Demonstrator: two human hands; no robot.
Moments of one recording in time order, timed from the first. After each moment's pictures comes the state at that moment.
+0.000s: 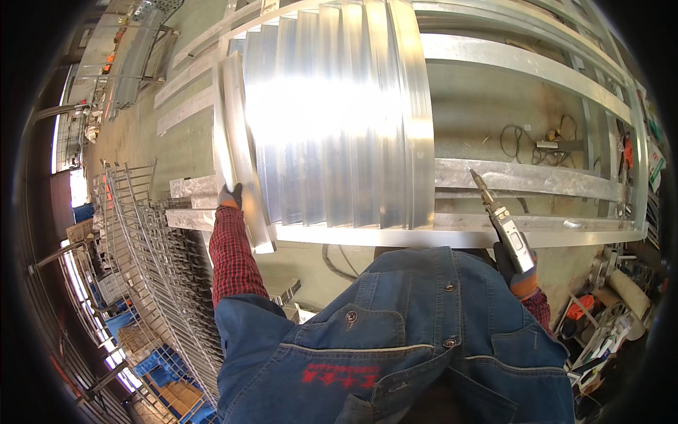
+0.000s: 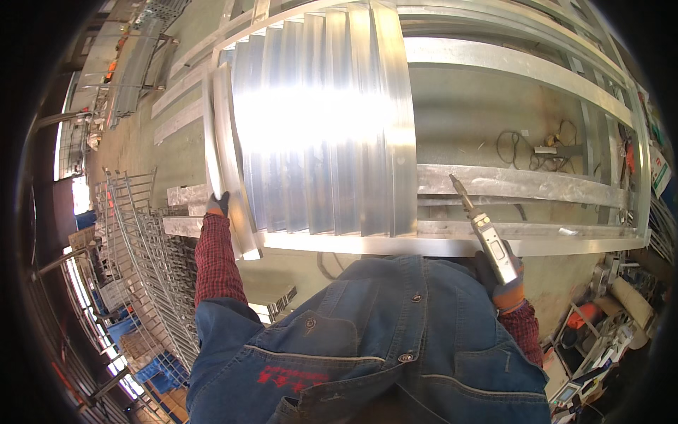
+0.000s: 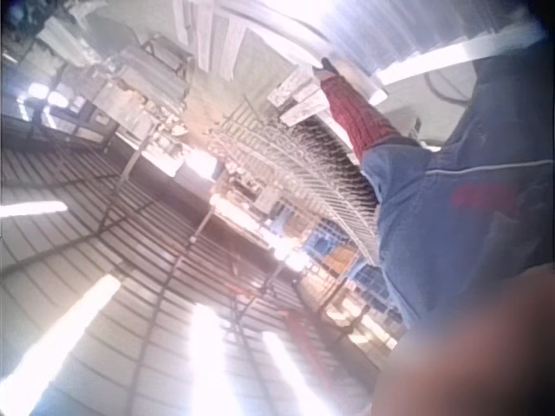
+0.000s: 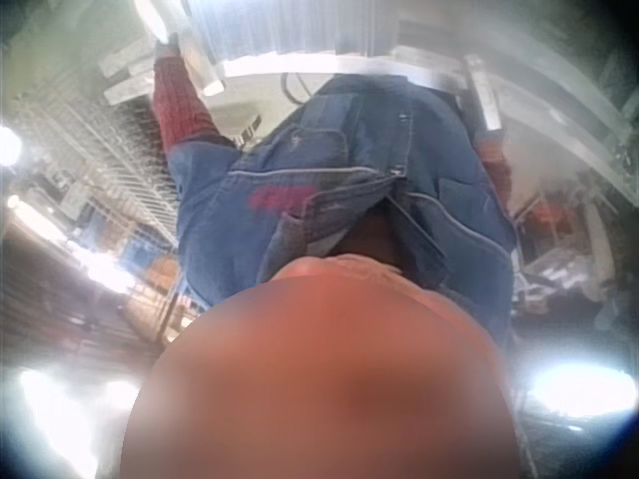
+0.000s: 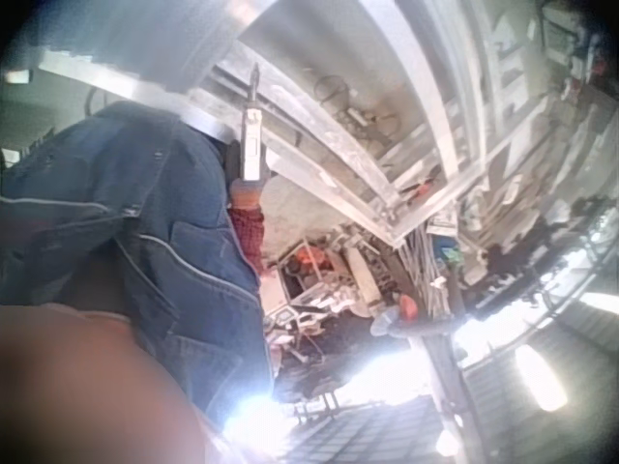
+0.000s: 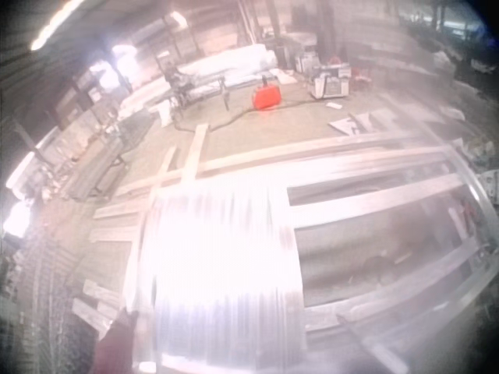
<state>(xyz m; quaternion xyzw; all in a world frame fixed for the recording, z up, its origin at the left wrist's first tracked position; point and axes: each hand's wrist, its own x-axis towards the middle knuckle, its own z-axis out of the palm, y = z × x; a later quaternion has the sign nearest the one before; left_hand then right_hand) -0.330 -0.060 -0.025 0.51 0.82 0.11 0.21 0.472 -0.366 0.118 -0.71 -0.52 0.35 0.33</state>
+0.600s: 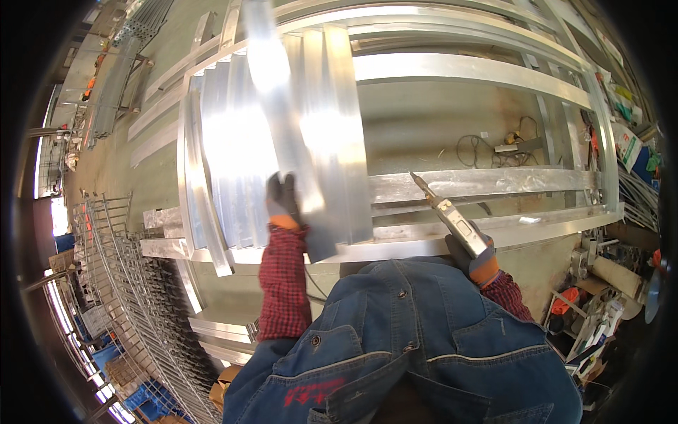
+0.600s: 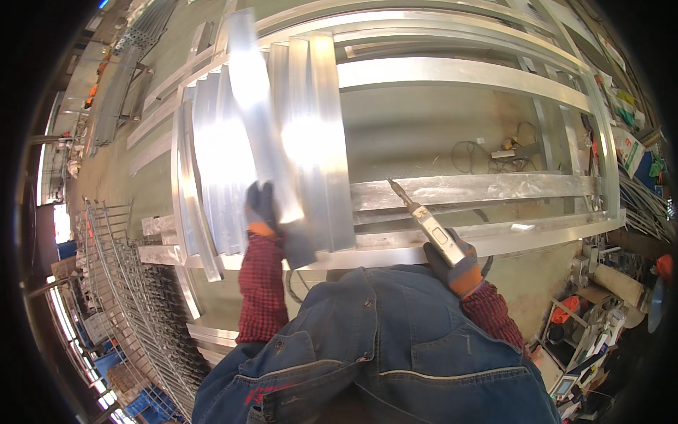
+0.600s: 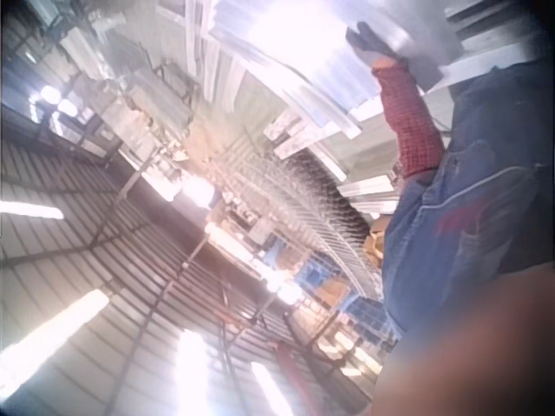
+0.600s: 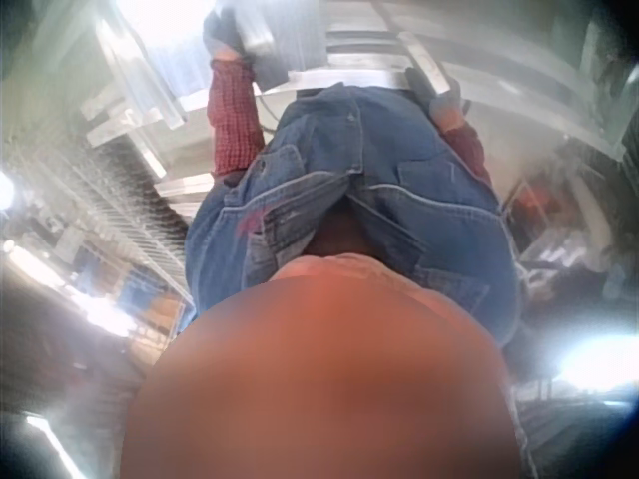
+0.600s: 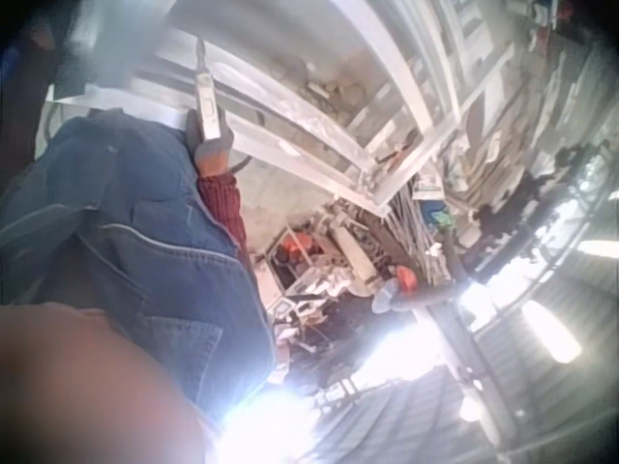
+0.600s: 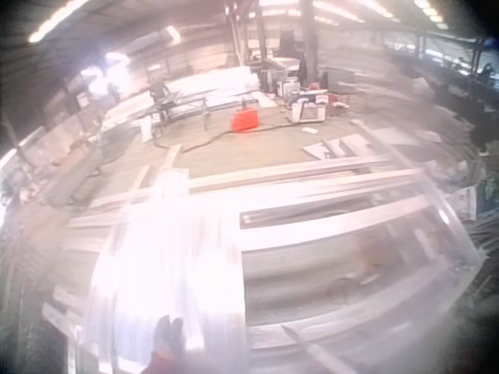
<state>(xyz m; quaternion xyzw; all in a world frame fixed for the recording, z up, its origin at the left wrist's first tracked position) 0.115 -0.129 0.049 0.52 0.71 0.36 0.32 0.530 -0.359 0.101 -0.66 -0.59 0.33 0.34</state>
